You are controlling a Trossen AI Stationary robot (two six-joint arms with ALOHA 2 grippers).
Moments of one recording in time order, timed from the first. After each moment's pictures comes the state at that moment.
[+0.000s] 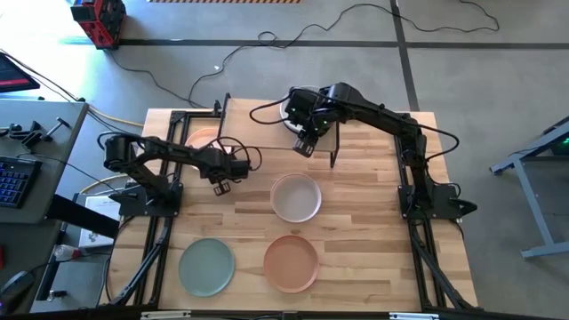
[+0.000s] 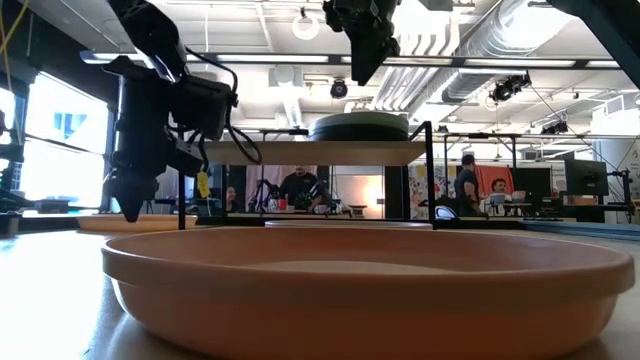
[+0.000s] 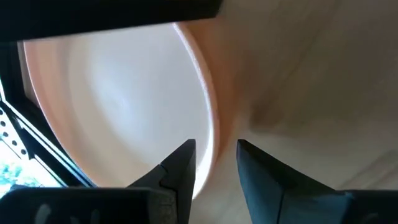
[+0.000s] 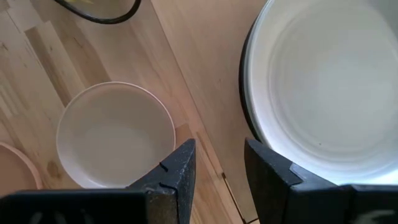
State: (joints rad) left arm 0.22 1.58 0.77 -0.92 -0.49 -0.26; right arm -0.28 2.03 2.33 -1.54 0.11 0.14
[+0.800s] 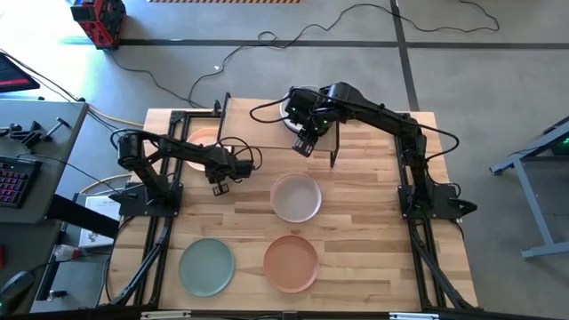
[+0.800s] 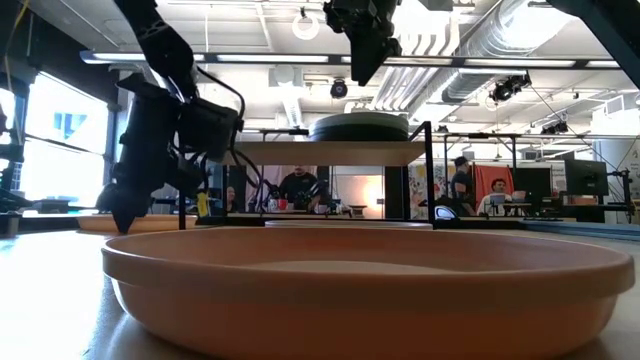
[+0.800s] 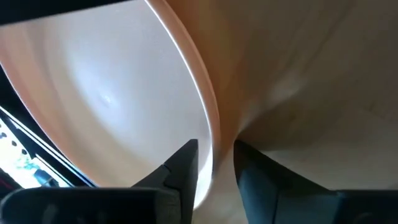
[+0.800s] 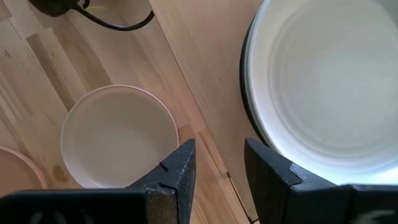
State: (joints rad) left arm 0.26 1.71 0.77 -0.92 -0.48 -0.19; right arm -0.28 2.03 2.33 -1.54 0.10 0.18
